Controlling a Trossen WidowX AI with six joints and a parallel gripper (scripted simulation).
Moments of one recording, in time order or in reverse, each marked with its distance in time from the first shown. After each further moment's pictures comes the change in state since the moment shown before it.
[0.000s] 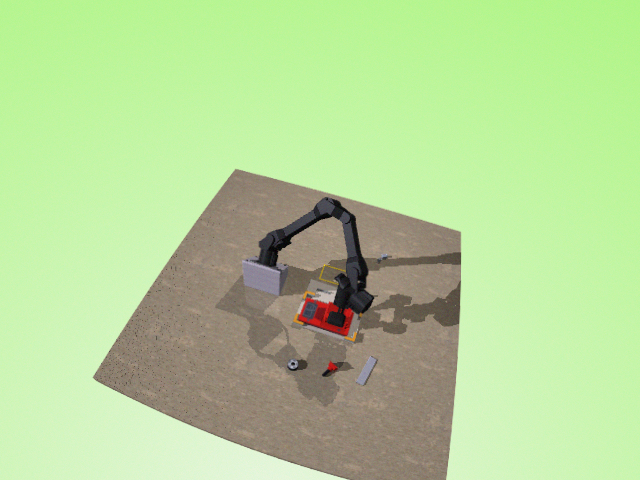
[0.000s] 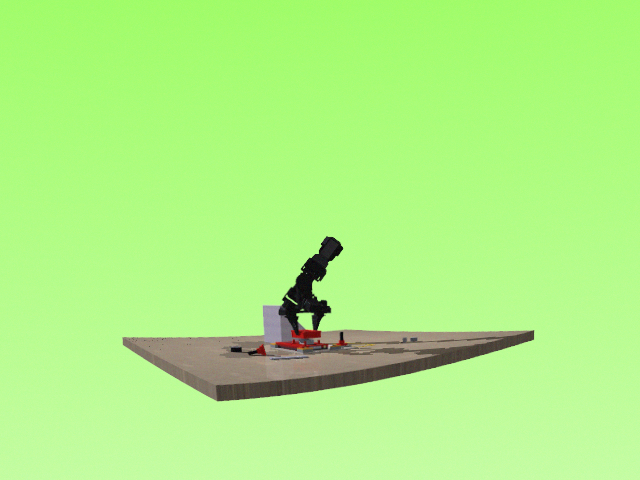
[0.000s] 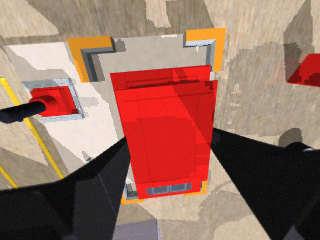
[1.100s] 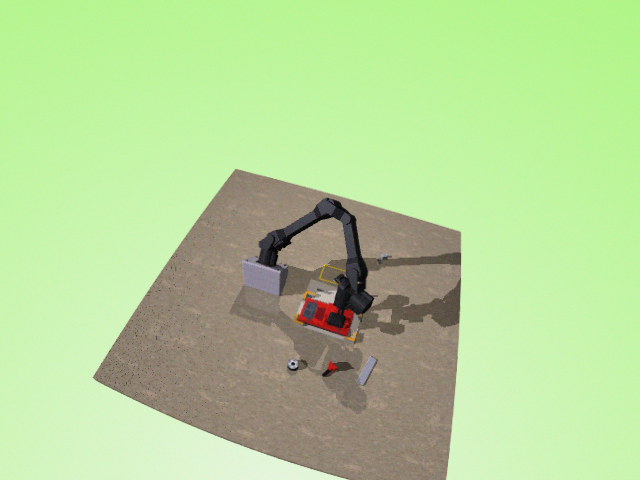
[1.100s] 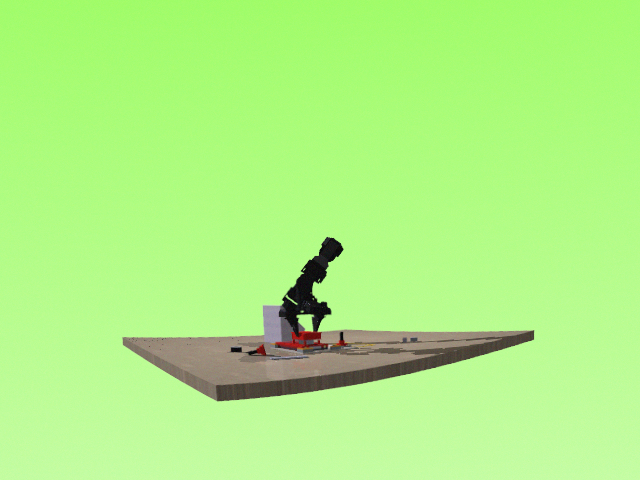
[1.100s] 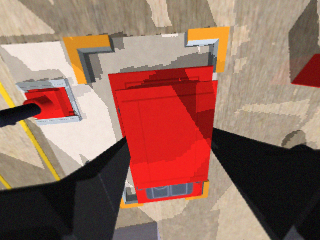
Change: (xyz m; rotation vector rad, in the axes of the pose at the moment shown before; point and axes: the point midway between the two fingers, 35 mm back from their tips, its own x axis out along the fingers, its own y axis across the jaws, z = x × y) arm 0.006 0.000 0.001 -0.001 -0.002 -0.001
